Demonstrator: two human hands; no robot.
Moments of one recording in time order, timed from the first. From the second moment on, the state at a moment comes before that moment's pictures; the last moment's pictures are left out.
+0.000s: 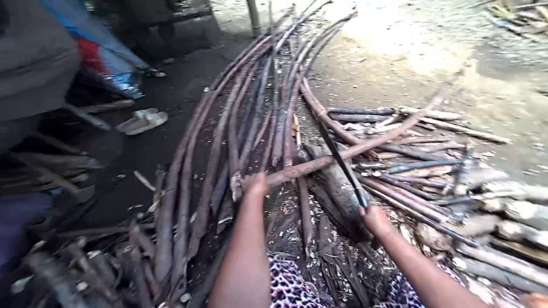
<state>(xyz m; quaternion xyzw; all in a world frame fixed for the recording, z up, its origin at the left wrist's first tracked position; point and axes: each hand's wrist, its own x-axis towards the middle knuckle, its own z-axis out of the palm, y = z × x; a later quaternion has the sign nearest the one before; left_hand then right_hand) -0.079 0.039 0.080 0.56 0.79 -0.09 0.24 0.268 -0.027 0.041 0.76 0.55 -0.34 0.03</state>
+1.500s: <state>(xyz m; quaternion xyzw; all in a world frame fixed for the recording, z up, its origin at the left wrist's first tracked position) -0.064 0.042 0.086 0.57 0.80 -0.11 0.13 0.264 -0.030 0.056 0.66 0.37 -0.60 -0.24</state>
